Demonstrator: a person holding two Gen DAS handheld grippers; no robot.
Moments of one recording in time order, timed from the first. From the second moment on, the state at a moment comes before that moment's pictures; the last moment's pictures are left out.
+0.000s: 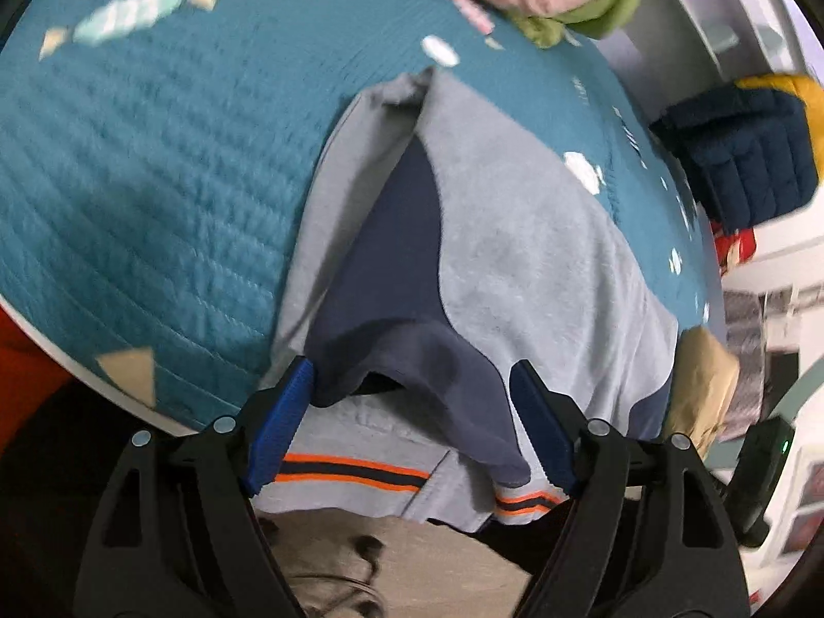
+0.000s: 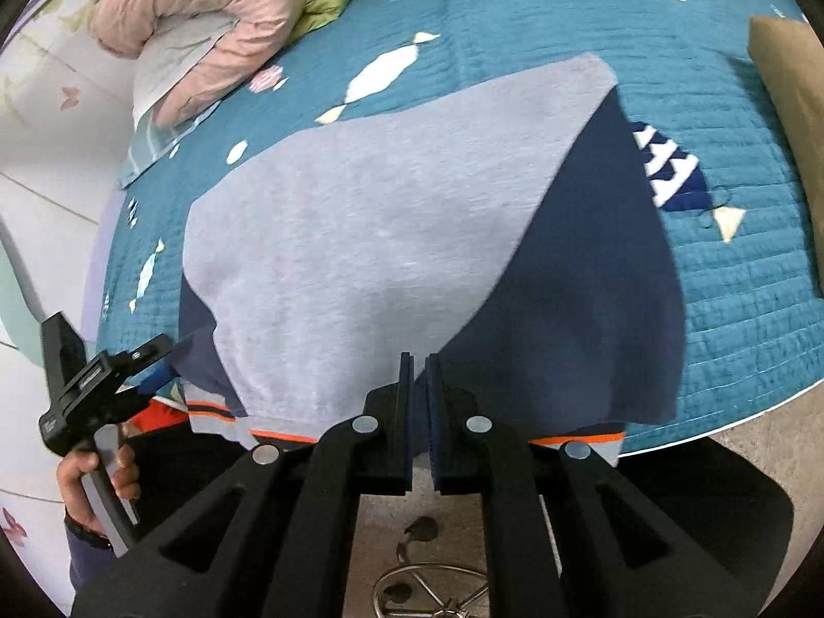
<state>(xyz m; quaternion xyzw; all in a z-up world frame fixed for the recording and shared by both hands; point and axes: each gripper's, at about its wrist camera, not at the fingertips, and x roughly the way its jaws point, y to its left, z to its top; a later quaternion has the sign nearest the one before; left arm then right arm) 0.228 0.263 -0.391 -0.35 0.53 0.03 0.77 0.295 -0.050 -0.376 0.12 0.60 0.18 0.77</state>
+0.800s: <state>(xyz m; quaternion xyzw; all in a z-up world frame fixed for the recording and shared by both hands) 0.184 0.266 -0.378 -0.28 0.52 0.08 0.81 0.302 -0.034 -0.374 0.13 0.60 0.20 0.77</state>
